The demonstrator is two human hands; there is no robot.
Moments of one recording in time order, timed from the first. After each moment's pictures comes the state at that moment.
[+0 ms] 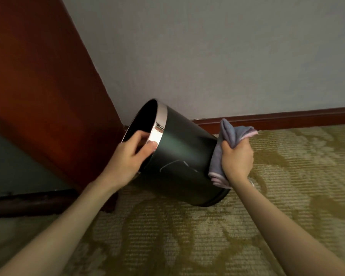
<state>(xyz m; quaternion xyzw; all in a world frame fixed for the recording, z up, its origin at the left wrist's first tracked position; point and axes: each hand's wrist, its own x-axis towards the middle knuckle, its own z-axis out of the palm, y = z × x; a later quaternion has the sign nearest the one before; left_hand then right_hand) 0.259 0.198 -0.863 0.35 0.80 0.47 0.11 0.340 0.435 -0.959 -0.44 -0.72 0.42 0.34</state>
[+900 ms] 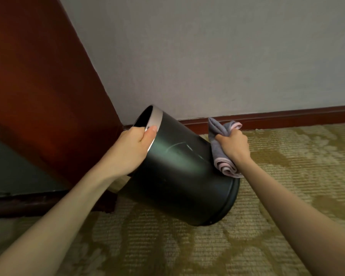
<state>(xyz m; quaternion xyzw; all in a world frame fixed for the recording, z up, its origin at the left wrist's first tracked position) 0.251 0.220 -0.843 0.36 0.87 0.33 0.03 0.312 0.471 -0.947 -0.40 -0.81 0.41 0.15</state>
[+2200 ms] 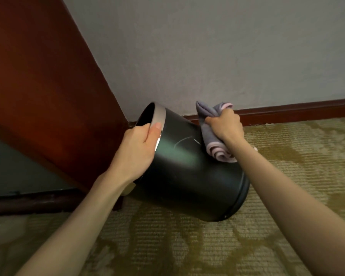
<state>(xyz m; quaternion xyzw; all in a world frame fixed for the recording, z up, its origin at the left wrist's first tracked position) 0.258 0.221 -0.847 0.33 0.87 0.36 -0.04 0.273 0.442 -0.907 -0.37 -0.82 0.41 0.15</state>
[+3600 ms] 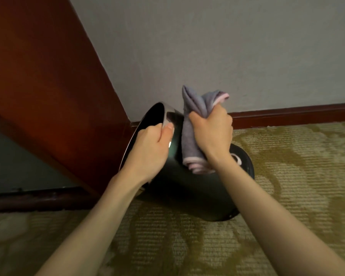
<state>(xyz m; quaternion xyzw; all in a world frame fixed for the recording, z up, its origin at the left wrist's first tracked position) 0.274 0.238 -0.845 0.31 0.87 0.38 -0.04 0.300 0.372 -0.867 -0.29 -0.76 0.48 0.32</state>
